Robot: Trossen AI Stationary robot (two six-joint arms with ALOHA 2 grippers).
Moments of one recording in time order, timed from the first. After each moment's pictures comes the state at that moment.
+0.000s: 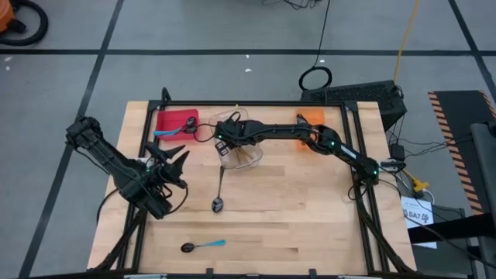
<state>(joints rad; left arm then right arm) -0.72 1.25 1.02 -1.57 -1.38 -0.95 -0.21 2.42 2.07 -0.77 0.29 0.64</state>
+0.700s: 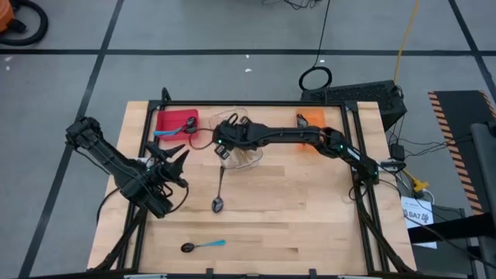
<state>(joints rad) -0.70 1.25 1.02 -1.57 -1.37 -0.99 -0.12 2.32 2.07 -0.78 0.45 0.40</state>
